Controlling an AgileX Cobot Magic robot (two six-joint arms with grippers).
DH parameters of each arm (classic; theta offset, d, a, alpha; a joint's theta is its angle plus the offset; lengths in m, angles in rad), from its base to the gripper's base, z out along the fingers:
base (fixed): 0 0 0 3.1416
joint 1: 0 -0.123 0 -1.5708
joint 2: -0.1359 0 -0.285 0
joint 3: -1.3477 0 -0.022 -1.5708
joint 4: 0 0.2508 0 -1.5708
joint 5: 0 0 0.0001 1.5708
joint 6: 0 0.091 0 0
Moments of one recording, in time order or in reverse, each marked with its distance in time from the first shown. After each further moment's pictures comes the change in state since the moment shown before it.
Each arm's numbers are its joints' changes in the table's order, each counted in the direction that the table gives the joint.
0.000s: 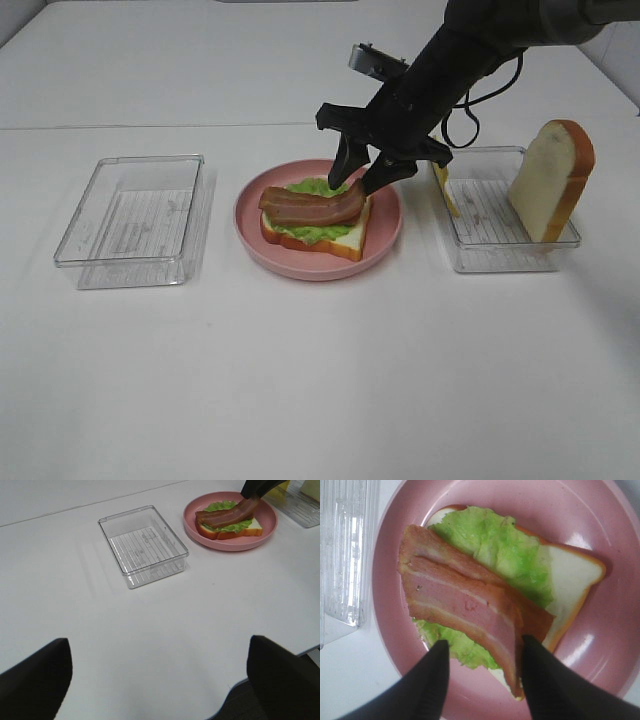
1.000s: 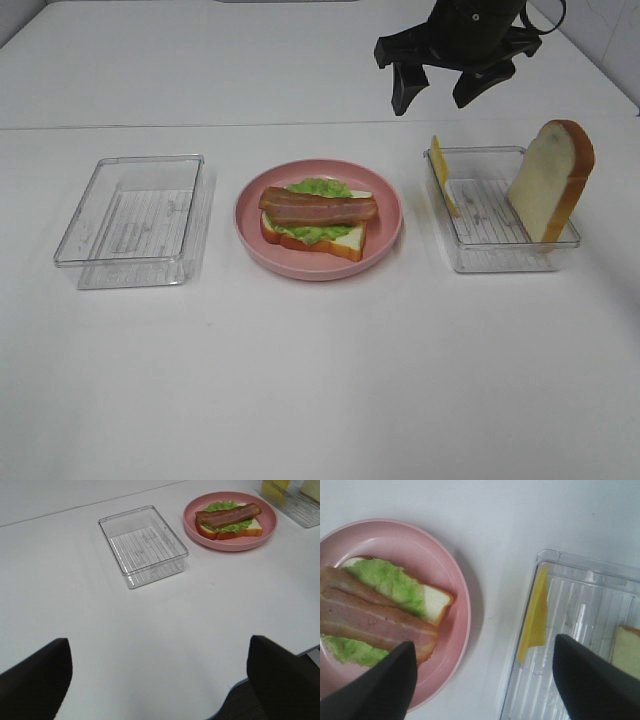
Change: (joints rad) left arm 0.000 0.000 0.000 0.000 0.000 0.000; right arm 0.000 0.174 0.086 -0.505 0.080 0.188
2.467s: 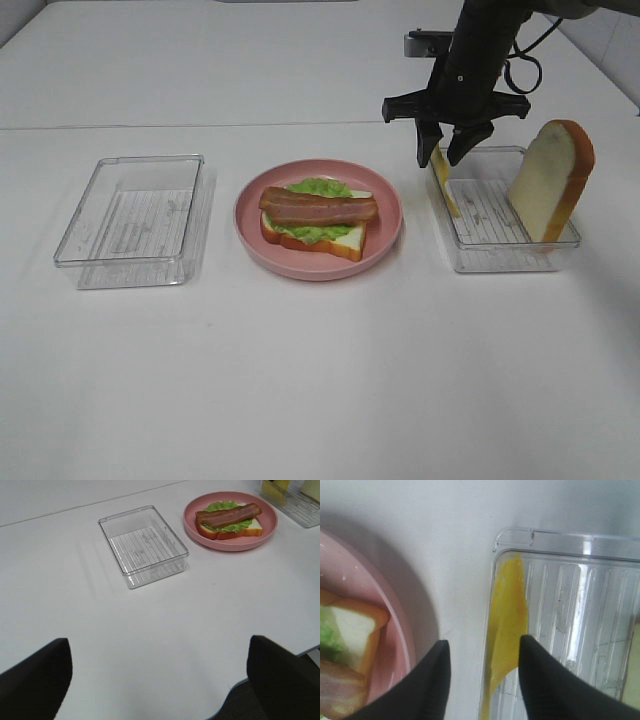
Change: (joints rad) left arm 0.000 0.000 0.000 0.000 -0.001 0.000; right arm 0.066 -0.309 0.260 0.000 0.160 0.077
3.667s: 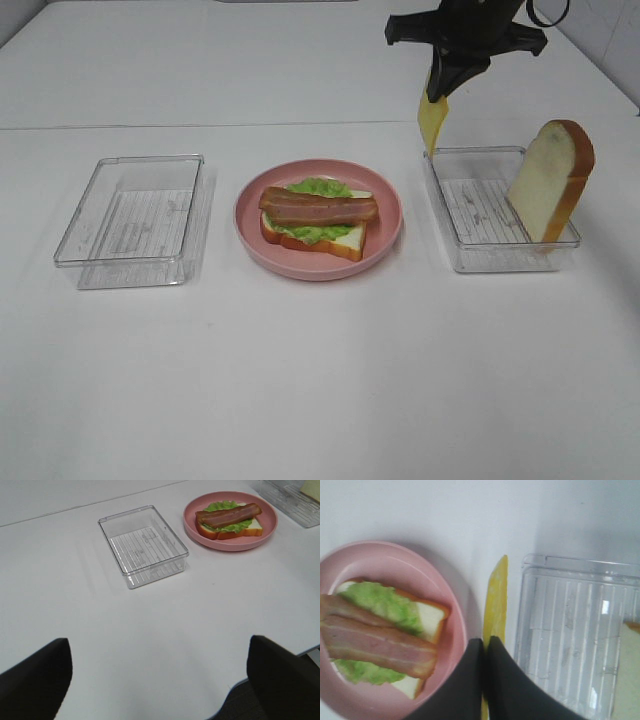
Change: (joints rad) left arm 0.000 0.000 0.000 0.000 0.000 0.000; right arm 0.000 0.177 0.000 0.107 0.017 -0.047
